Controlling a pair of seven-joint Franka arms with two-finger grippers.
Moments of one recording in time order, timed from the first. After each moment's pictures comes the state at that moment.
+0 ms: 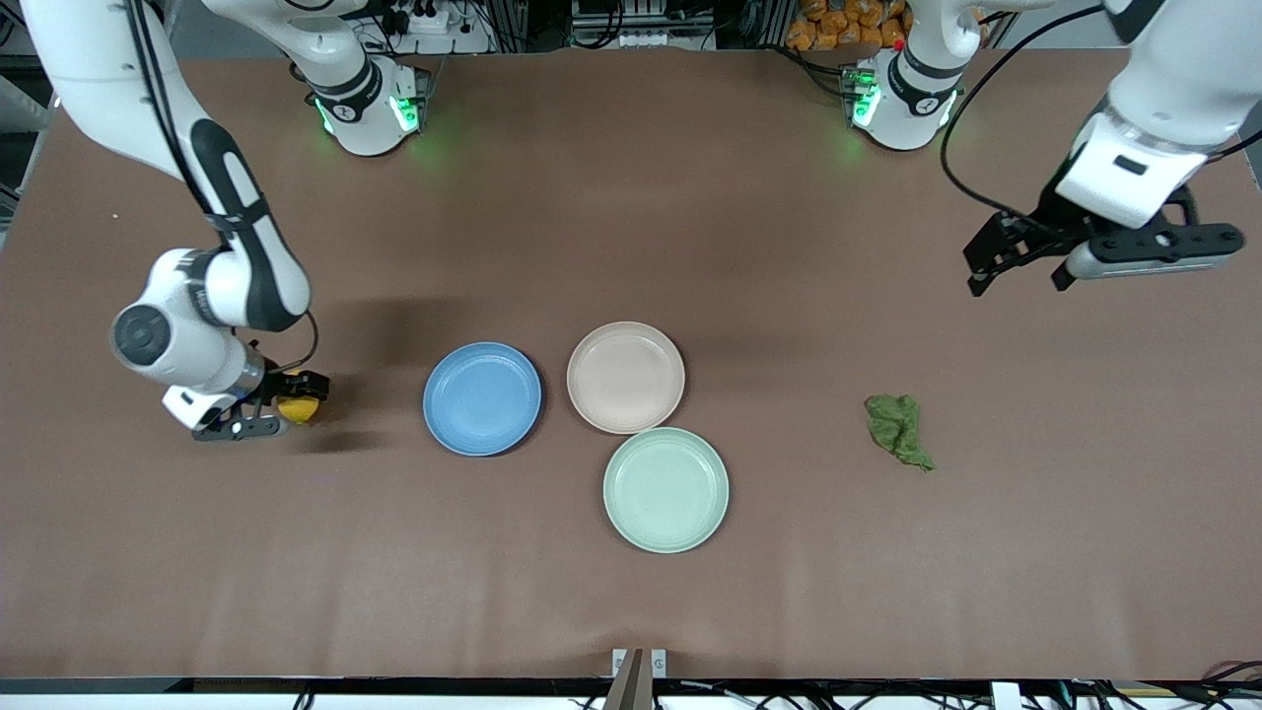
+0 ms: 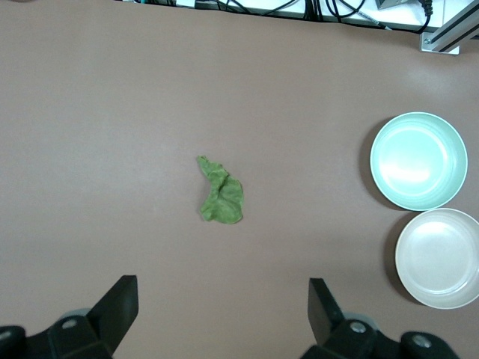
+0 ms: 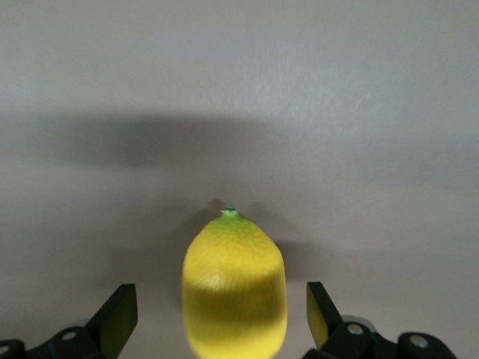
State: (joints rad) left arm -0.12 -0.10 -0.10 -1.78 0.01 1.88 -0.31; right arm 0.06 0.45 -0.13 -1.97 0.06 2.31 -0.18
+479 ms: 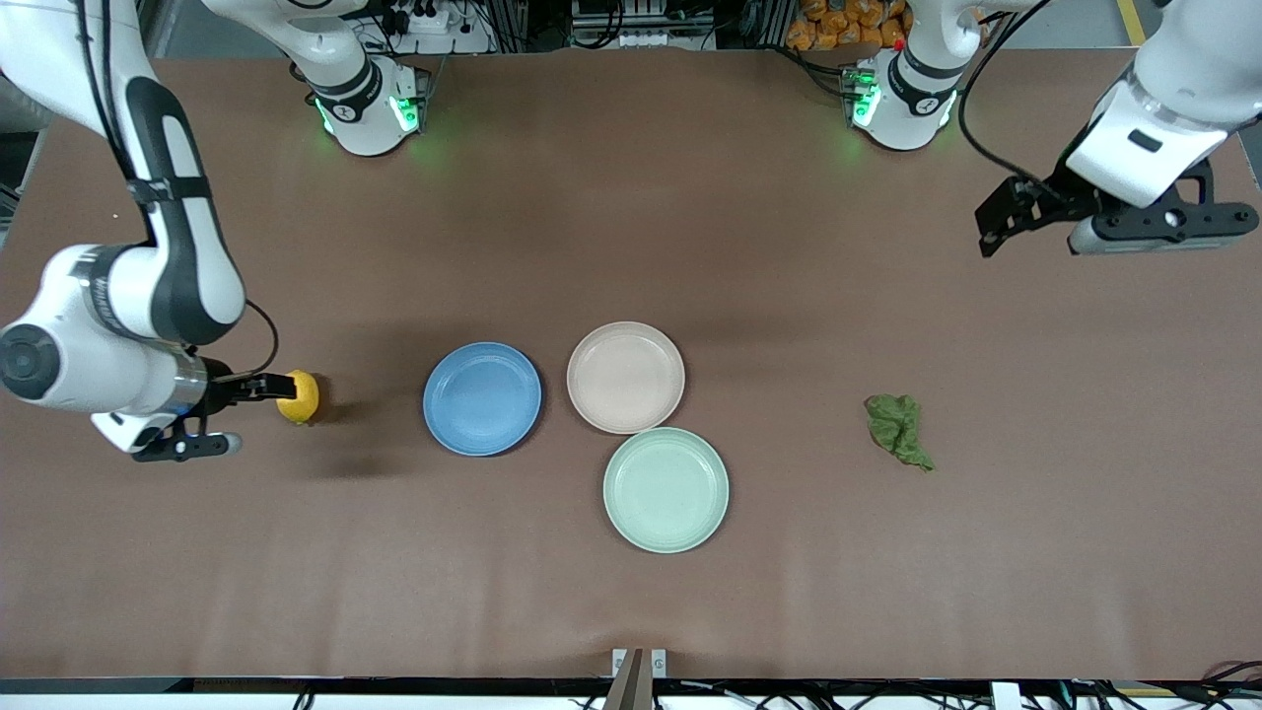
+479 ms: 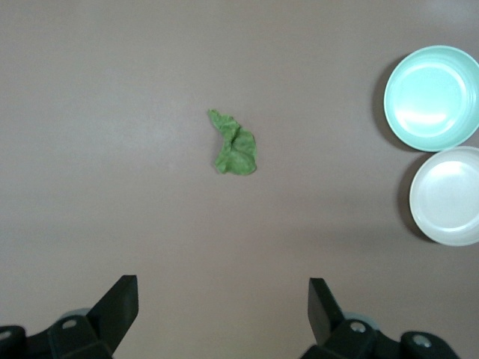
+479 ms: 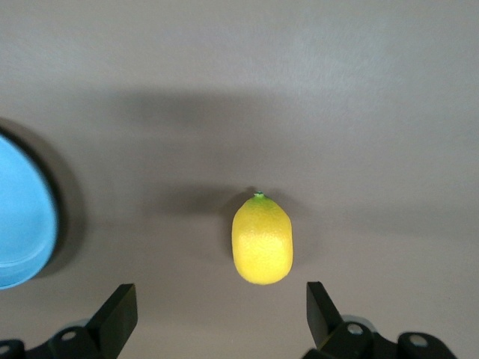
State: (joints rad) left arm -0.13 -0.10 -0.10 -1.69 0.01 1.64 -0.22; right arm 0.06 0.41 -0.13 -1.70 0.09 1.94 -0.18
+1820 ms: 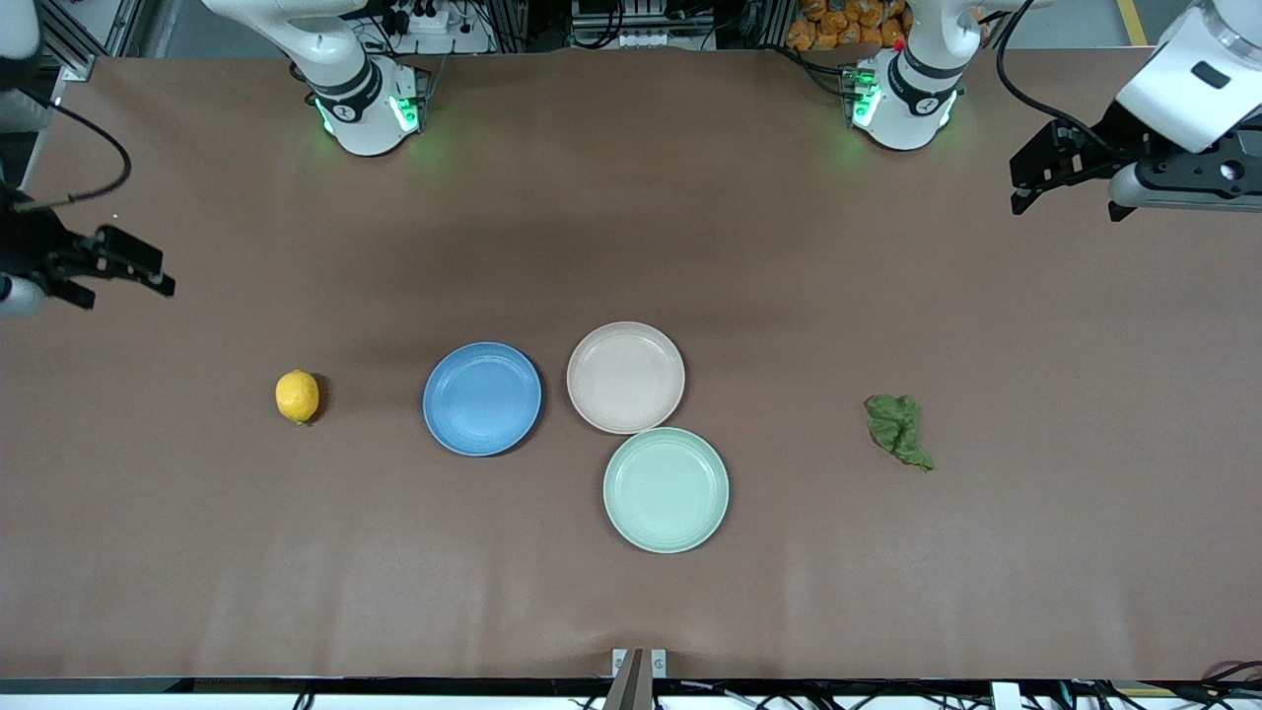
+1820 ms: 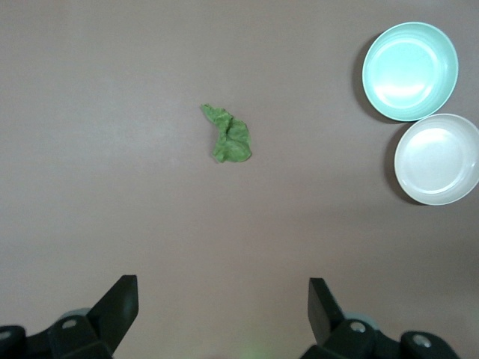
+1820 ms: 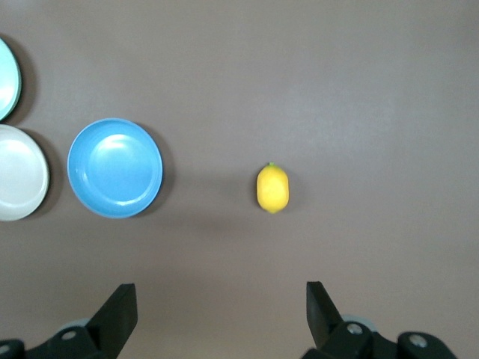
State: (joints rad) left arm -0.11 -0.05 -0.09 -1.50 -0.03 1.49 -0.12; right arm 0.06 0.01 -0.13 -1.61 0.09 1.61 -0.18
